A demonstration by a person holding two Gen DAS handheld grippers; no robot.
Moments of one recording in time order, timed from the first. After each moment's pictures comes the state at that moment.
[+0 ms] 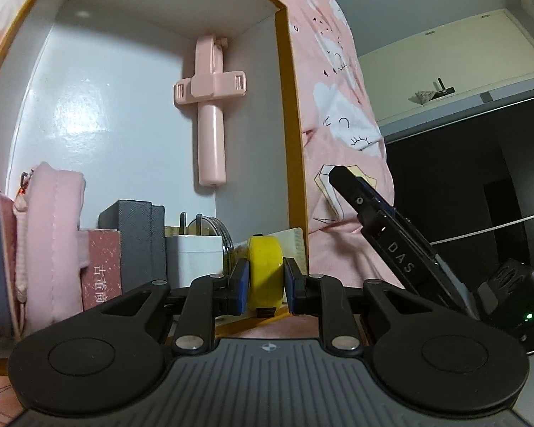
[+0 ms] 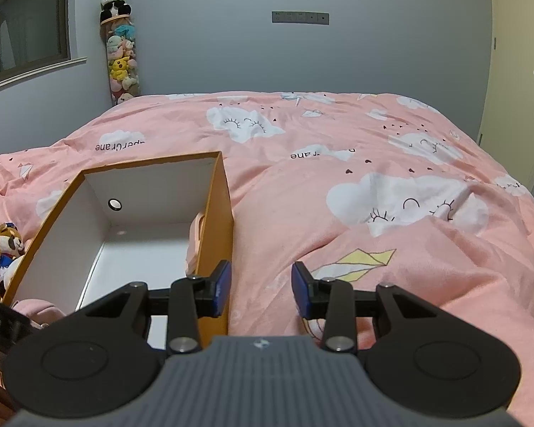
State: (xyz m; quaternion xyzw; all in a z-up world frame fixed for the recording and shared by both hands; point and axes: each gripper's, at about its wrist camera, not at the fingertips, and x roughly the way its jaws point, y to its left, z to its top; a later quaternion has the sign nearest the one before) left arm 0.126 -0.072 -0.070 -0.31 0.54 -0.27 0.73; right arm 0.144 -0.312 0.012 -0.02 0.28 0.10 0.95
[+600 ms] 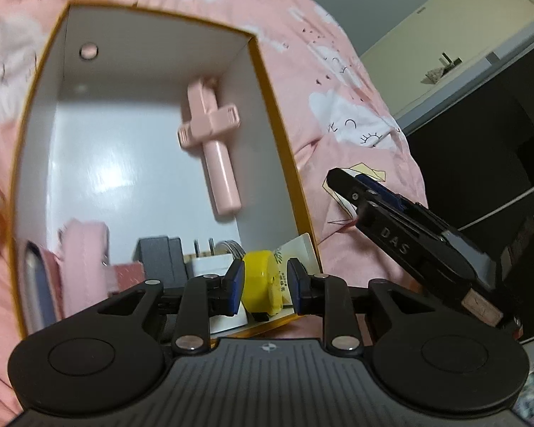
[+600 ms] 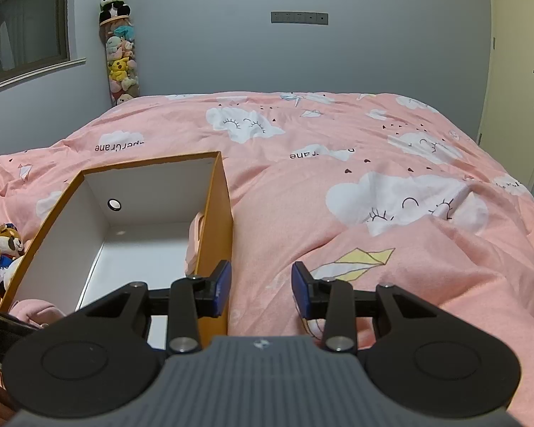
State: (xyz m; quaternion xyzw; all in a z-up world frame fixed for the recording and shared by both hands) left arm 0.103 -0.079 -0.025 -0.19 0.50 -0.24 0.81; right arm 0.142 -0.312 0.012 -0.02 0.28 0.10 0.95
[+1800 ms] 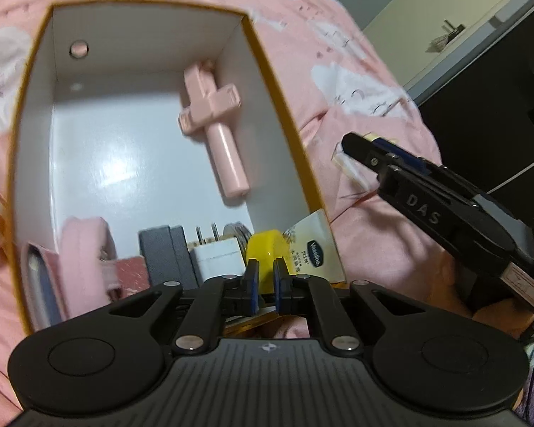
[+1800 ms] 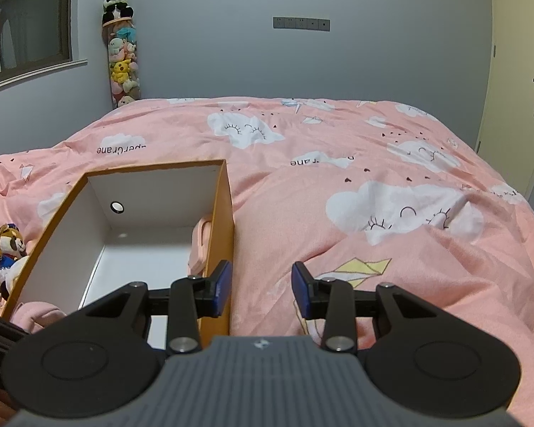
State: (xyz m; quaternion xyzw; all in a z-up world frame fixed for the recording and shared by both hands) left arm 0.096 -0.092 -0.027 -0.13 0.52 -0.25 0.81; right arm 0.139 -0.311 0.020 -0.03 0.27 0.10 0.96
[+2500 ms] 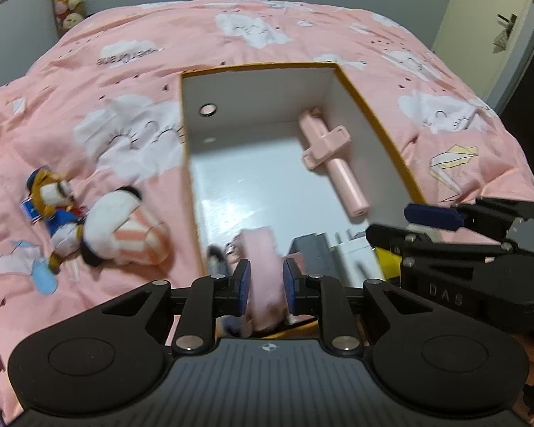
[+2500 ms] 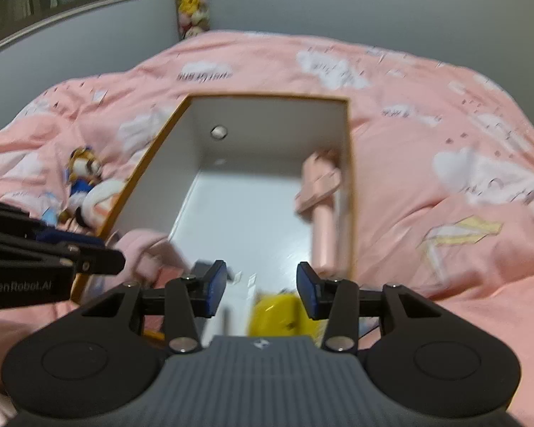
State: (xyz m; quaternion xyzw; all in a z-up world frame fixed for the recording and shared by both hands) left arm 0.055 -0.047 0.004 -0.01 0.47 -0.09 0.88; right arm 0.107 -0.236 0.016 -0.08 0.38 0.21 0.90
